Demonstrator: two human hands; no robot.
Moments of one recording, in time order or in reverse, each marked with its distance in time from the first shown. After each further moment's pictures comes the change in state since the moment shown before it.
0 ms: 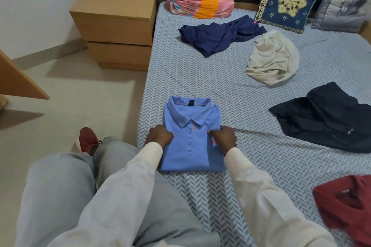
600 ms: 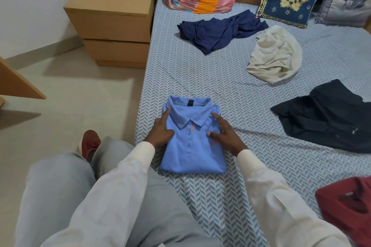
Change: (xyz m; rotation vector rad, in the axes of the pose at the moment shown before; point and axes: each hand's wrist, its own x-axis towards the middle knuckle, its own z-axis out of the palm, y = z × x) left_hand 0.023 -0.002 -0.004 -0.198 -0.156 0.379; right_hand 0.007 0.001 -0.025 0.036 -0.290 -0.410
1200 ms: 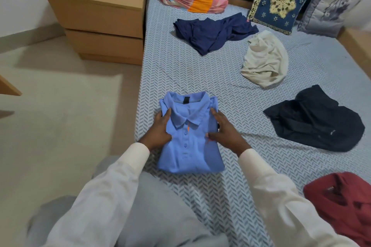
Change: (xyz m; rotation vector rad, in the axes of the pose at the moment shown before) left_hand 0.003 -0.005 -0.031 0.079 -0.139 0.121; right_hand -0.002 -0.059 0.005 -0.220 0.001 -0.029
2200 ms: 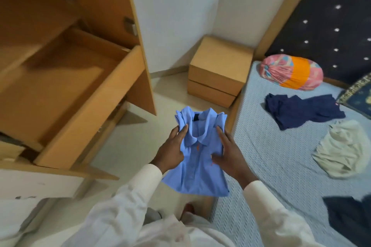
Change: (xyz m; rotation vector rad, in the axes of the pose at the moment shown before) left_hand -0.313 0.152 -0.409 0.047 0.364 -0.191; right_hand -0.055 -0.535 0.032 -0.070 -0.231 -0.292
